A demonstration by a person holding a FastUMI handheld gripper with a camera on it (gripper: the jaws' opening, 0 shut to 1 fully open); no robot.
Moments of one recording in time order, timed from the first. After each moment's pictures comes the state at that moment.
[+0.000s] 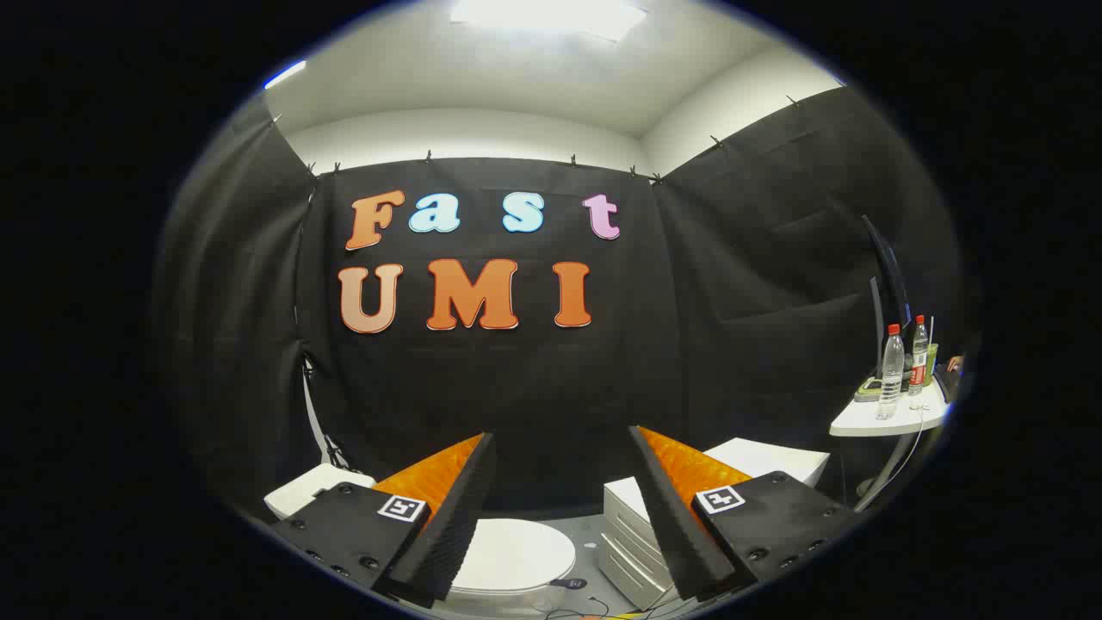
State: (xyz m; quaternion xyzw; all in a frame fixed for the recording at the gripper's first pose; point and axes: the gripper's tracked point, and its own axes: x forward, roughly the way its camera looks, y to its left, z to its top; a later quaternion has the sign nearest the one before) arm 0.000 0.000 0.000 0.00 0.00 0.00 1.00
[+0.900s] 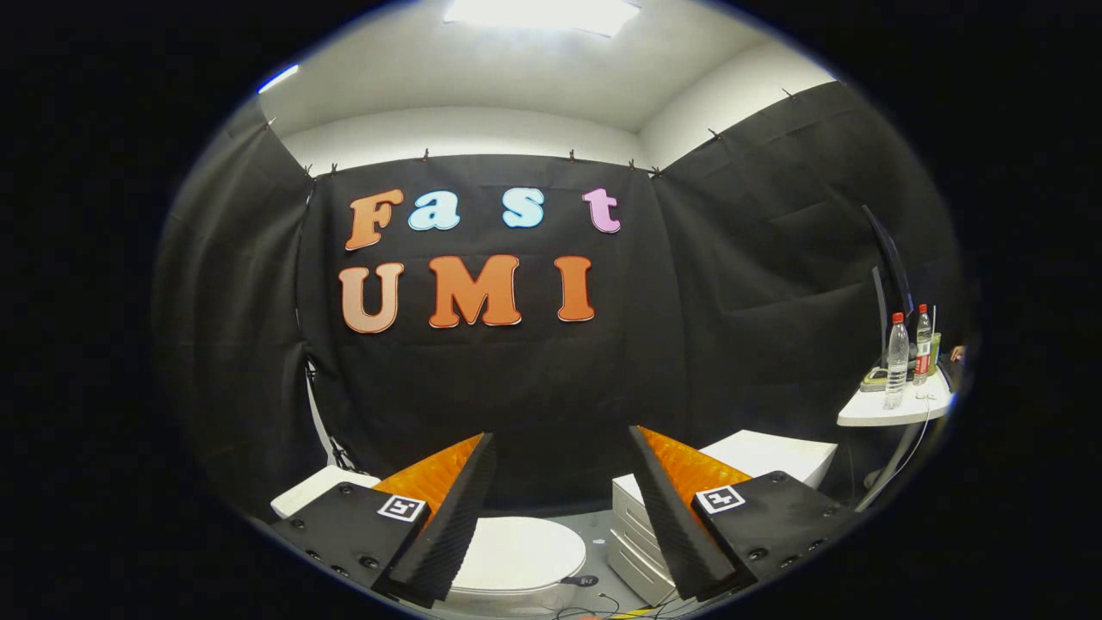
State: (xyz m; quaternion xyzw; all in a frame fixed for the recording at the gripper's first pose) arm 0.004 0.012 -0.007 0.01 0.01 0.01 1.00
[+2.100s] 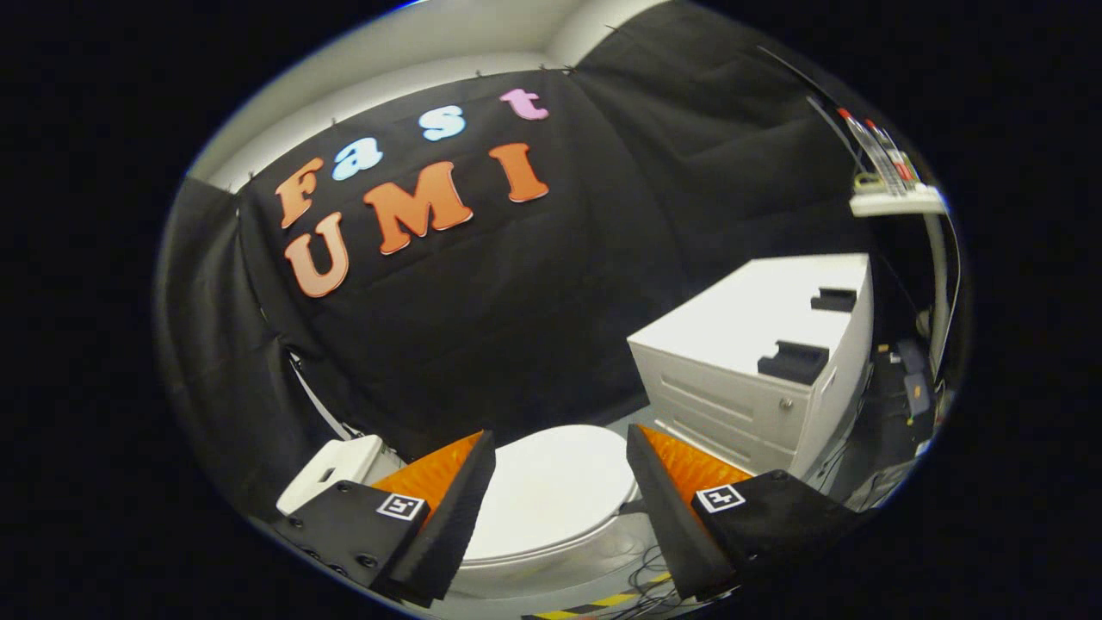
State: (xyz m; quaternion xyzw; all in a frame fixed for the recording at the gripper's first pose) arm 0.037 -0.006 -0.296 0.21 0.17 -0.04 0.96
